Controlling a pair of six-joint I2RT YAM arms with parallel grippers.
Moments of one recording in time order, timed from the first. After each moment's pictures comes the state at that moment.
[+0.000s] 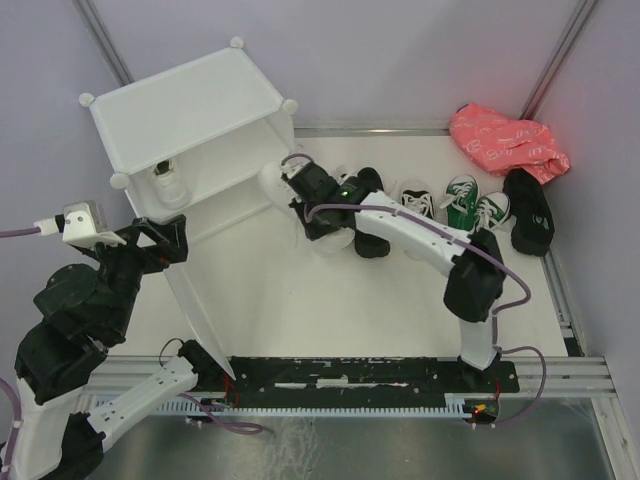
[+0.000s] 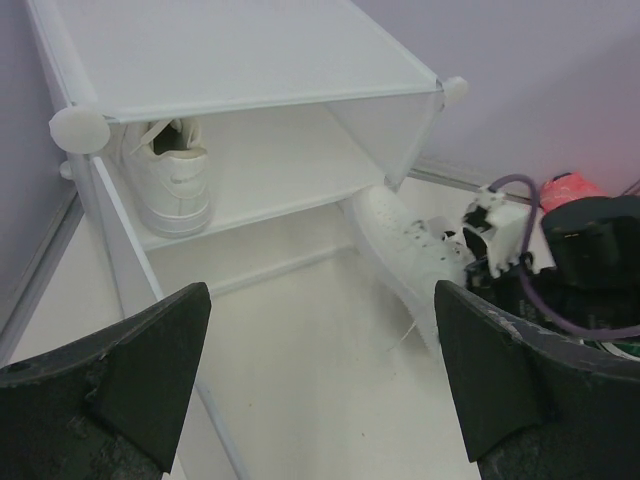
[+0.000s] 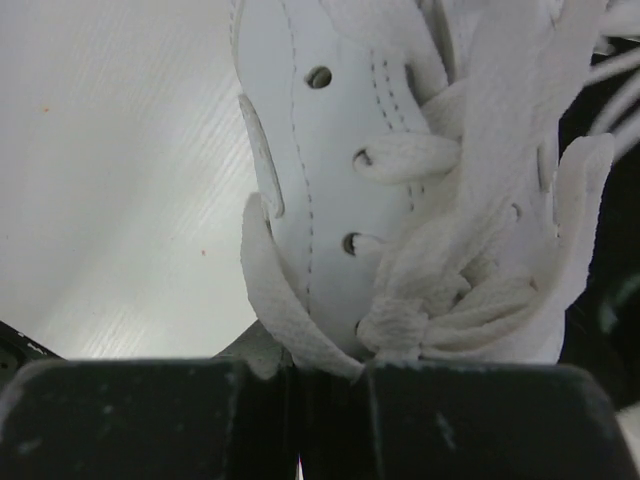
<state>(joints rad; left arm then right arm) -0.71 0.54 1.33 -0.85 -0.72 -0.32 0.88 1.86 1.77 -0.83 0.15 0.28</state>
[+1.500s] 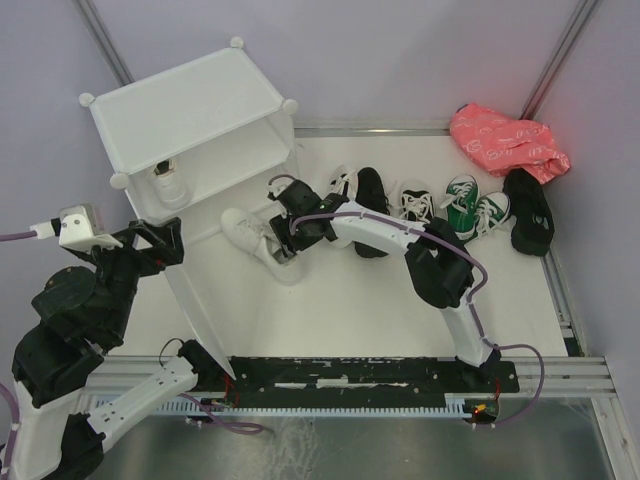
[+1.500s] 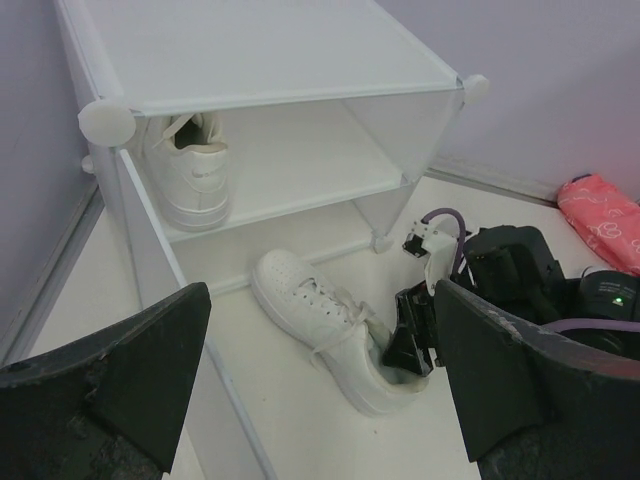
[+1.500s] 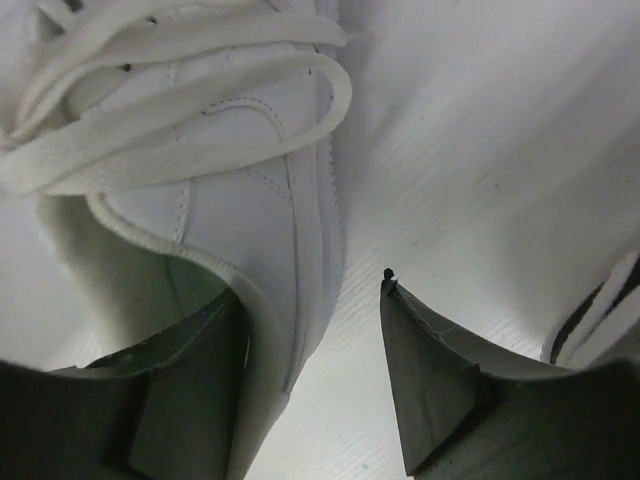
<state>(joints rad) -0.71 0.53 1.34 -0.88 -0.74 -0.32 0.91 2.12 1.79 -0.62 -0.04 0.28</state>
